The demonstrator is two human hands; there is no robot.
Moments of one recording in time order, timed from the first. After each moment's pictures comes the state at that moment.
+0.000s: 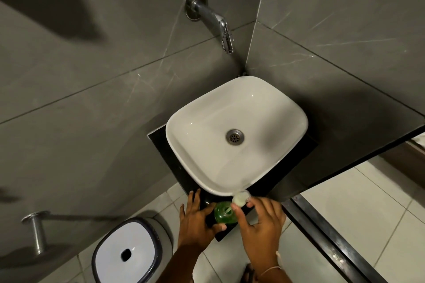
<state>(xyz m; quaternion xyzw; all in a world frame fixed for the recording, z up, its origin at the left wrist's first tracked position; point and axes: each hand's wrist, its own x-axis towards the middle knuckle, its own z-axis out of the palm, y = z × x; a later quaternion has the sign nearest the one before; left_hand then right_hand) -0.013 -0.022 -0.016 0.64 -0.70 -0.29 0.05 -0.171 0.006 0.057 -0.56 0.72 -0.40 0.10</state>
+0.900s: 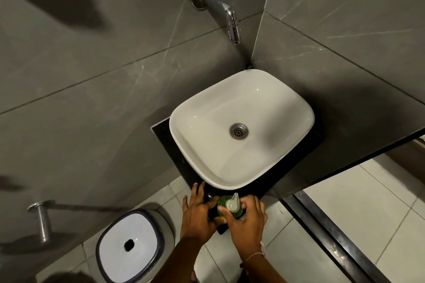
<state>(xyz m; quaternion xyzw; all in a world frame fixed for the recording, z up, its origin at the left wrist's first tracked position) -0.012 -0.022 -0.021 0.64 -0.72 -0.27 0.06 -0.148 0.005 0.014 -0.50 0.74 -0.37 0.25</state>
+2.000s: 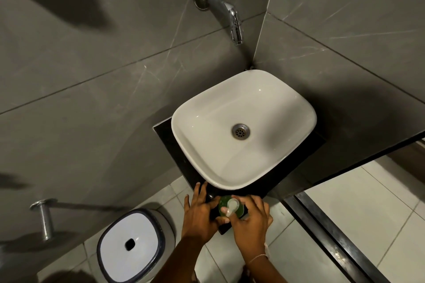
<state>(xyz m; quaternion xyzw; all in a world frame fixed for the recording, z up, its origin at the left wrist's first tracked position) -0.013 -0.024 -0.019 0.63 -0.73 -0.27 0.04 -0.148 0.007 0.013 -0.51 0.76 -0.34 0.23</state>
